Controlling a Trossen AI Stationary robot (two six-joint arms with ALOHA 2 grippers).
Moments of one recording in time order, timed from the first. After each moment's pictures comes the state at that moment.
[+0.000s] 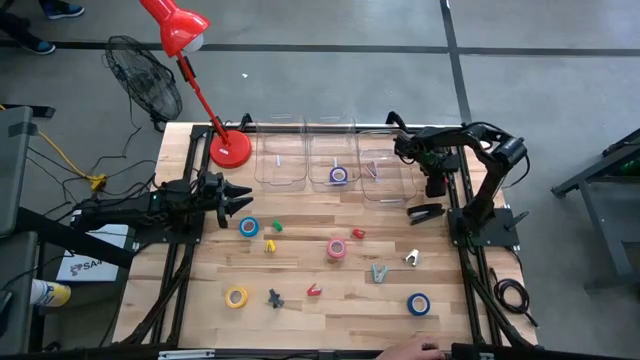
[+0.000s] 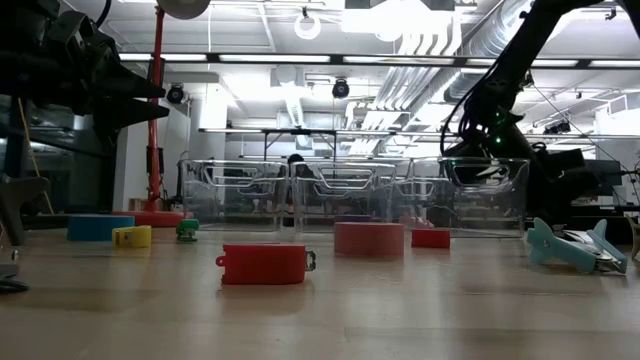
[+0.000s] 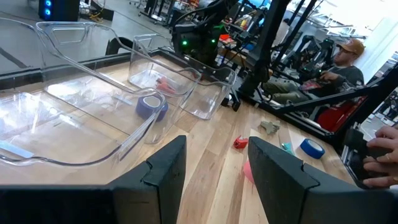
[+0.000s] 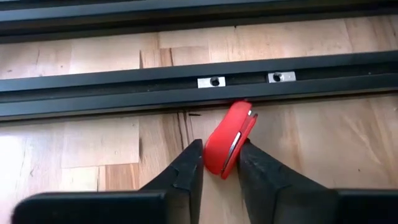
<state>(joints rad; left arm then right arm) 0.06 0.01 0.08 -0.13 -0.18 -0.42 -0.87 1.78 0.84 -1.04 0.42 2.45</state>
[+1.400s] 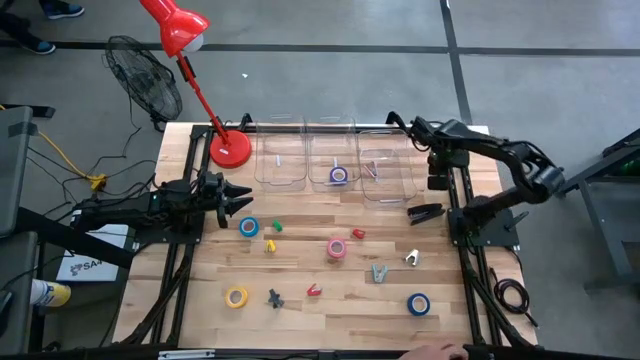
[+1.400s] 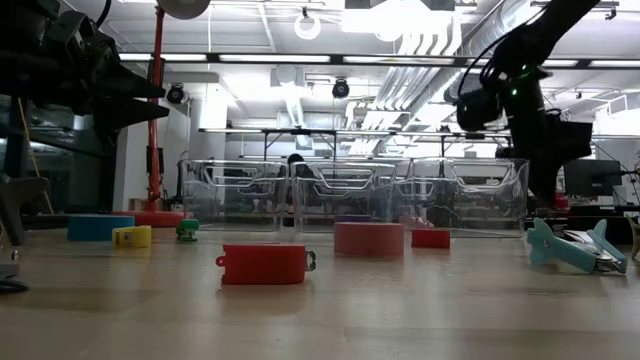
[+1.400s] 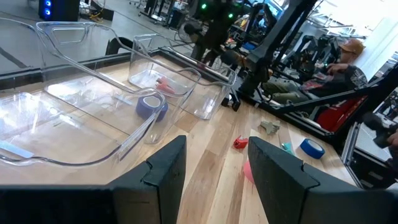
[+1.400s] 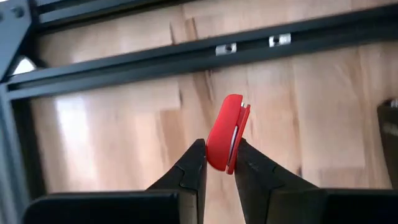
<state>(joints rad) 0.06 0.01 0.08 -0.13 -0.18 -0.42 -0.90 1.41 0.84 -1.05 0.28 2.43</state>
